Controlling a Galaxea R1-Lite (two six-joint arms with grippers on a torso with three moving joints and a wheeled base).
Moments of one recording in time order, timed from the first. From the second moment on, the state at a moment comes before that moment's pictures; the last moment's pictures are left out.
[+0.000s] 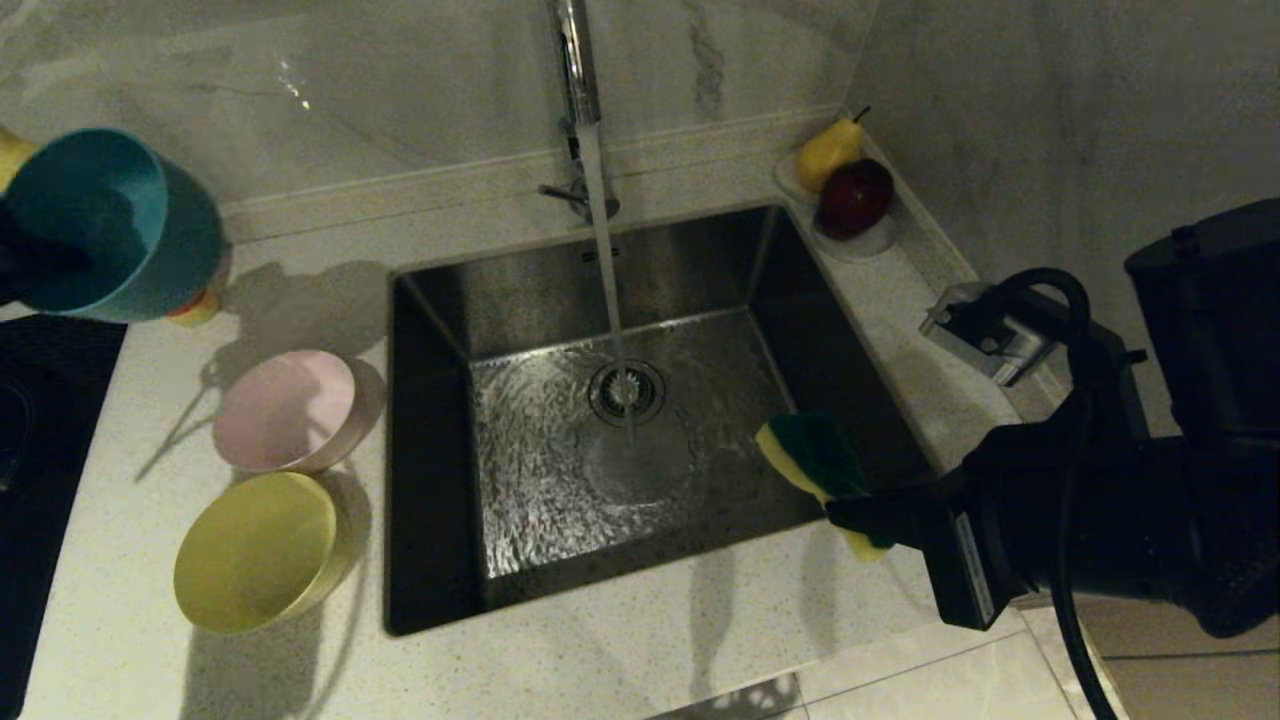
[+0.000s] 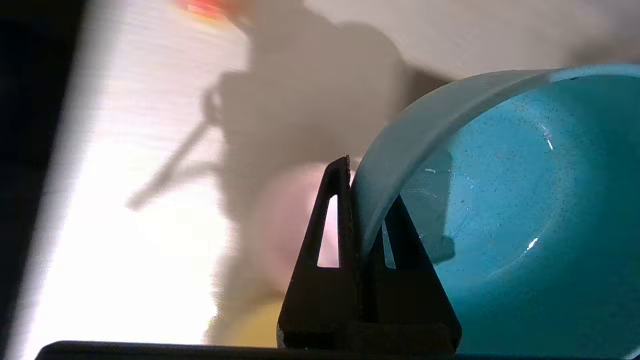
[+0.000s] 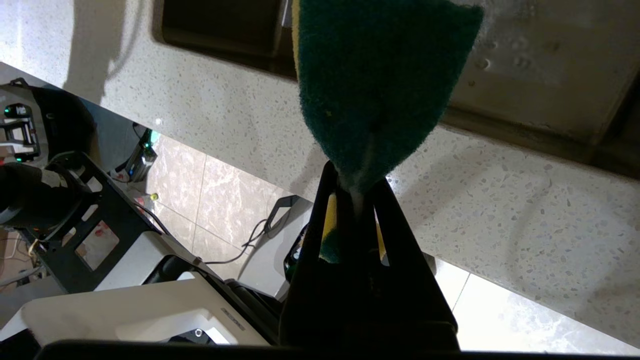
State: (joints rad) left arm 0.28 1.35 -1.33 0.25 -0.21 -0.39; right arm 0.81 1.42 -1.12 0.22 -0.04 0.25
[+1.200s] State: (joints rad) left arm -0.45 1.82 -1.42 0.03 0.21 -0.44; right arm 0.81 1.40 -1.12 0.17 -0.04 0.25
